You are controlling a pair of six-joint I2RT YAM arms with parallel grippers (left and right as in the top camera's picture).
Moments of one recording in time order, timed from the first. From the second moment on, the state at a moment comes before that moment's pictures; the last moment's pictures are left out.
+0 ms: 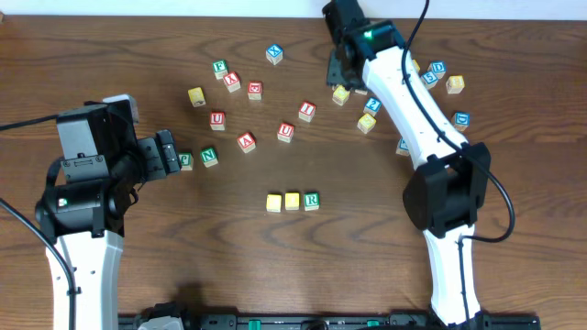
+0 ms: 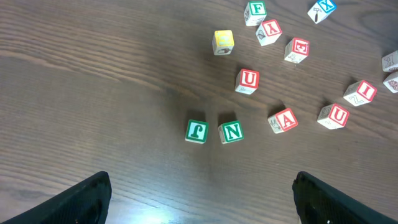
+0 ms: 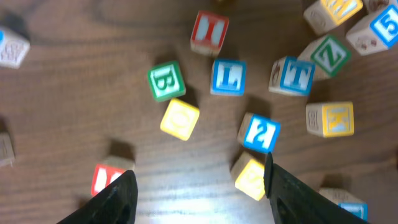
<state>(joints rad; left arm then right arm) 0.15 1.11 1.13 -0.89 0.08 -0.09 0.39 2.32 2.29 -1.16 0.23 0.57</state>
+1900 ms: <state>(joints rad) 0.15 1.11 1.13 -0.89 0.08 -0.09 0.23 2.49 2.37 -1.07 0.05 0.52</state>
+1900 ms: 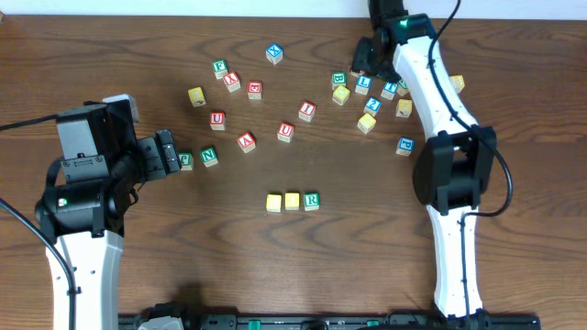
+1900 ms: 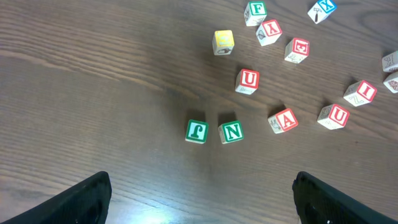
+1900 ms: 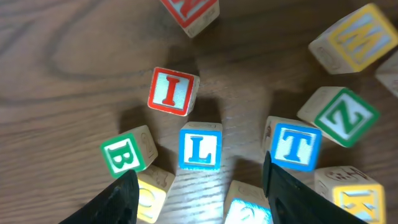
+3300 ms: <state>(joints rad) 0.15 1.11 1.13 -0.89 0.08 -0.09 0.25 2.56 2.37 -1.05 0.12 0.52</state>
